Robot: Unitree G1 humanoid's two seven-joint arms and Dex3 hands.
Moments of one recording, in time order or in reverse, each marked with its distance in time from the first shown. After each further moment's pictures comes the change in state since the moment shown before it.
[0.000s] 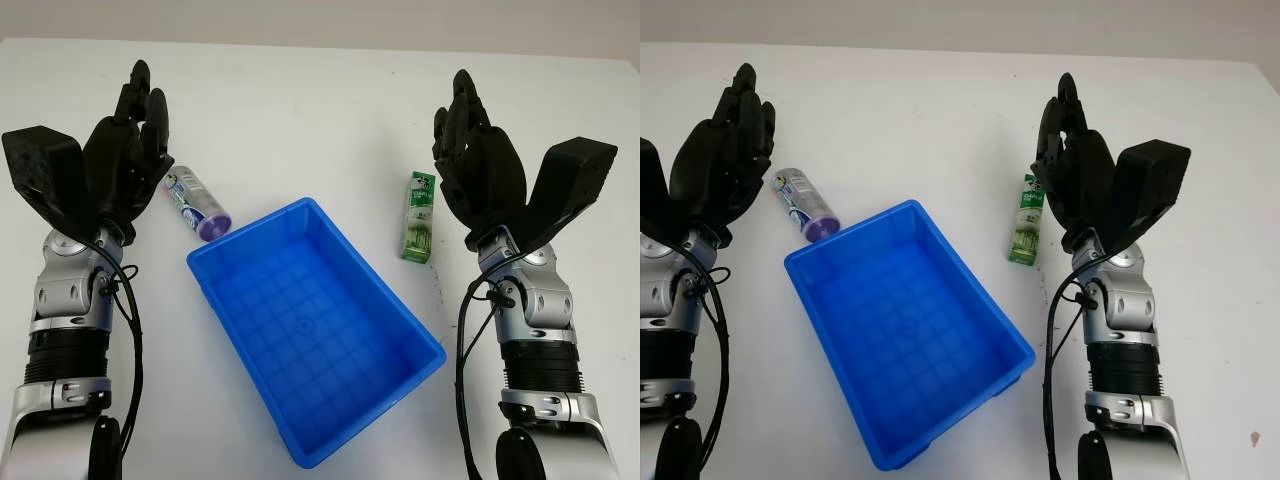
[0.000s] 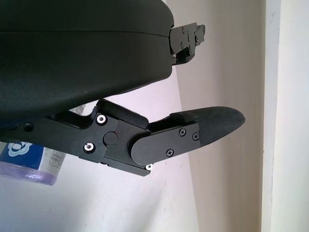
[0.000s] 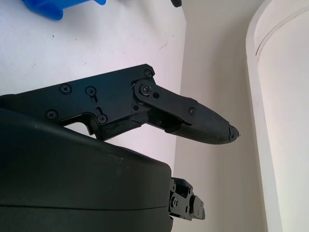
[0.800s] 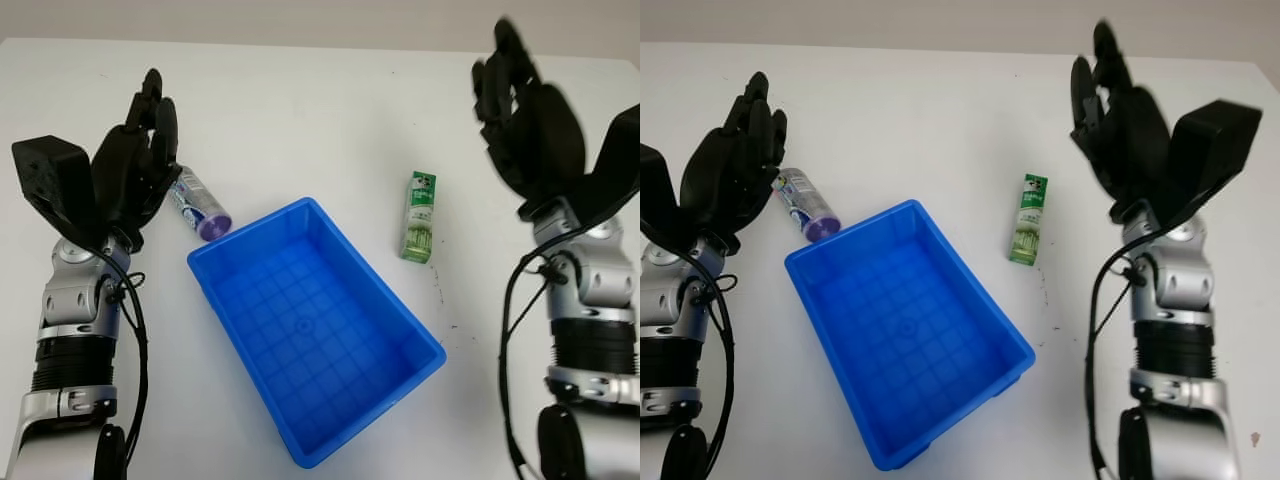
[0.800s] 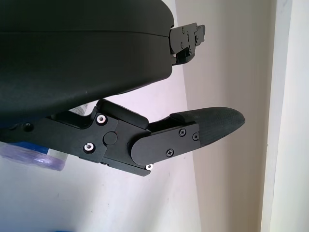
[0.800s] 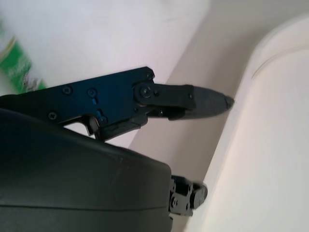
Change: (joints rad) left arm 0.003 -0.029 -0.008 0.050 -0.007 -0.014 -0.005; right arm -0.182 -0.325 0.012 0.052 -0.150 -0.085 0.166
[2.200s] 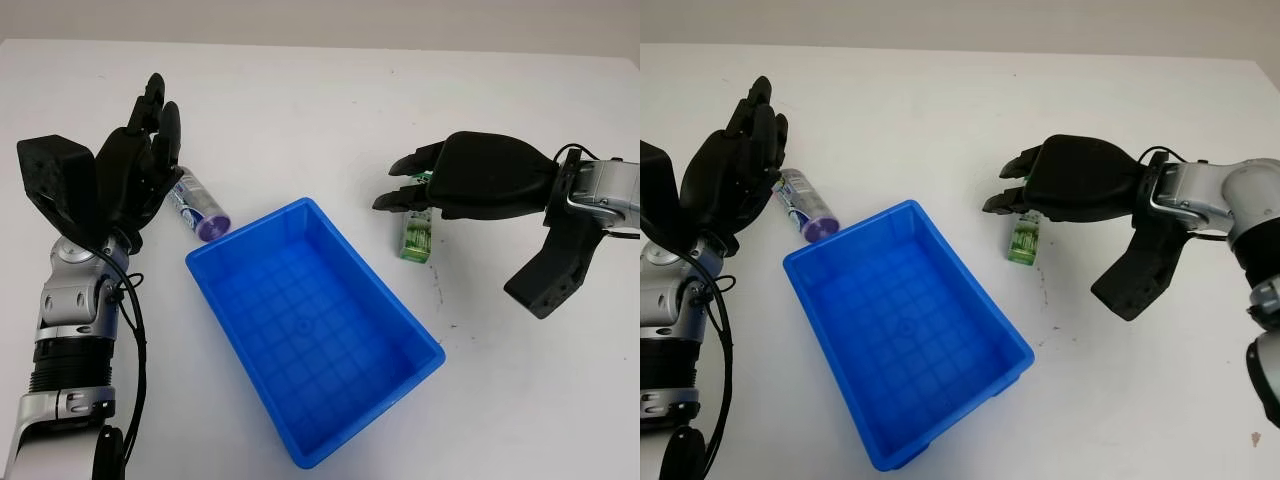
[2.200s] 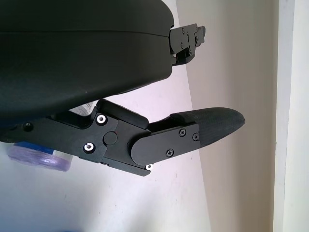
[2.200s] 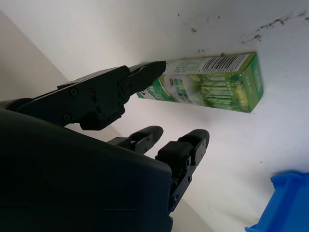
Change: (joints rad) left arm 0.017 0.015 -0.004 -0.065 0.035 0.053 -0.001; right arm -0.332 -0.393 0.792 0.570 -1.358 -1.093 -0.722
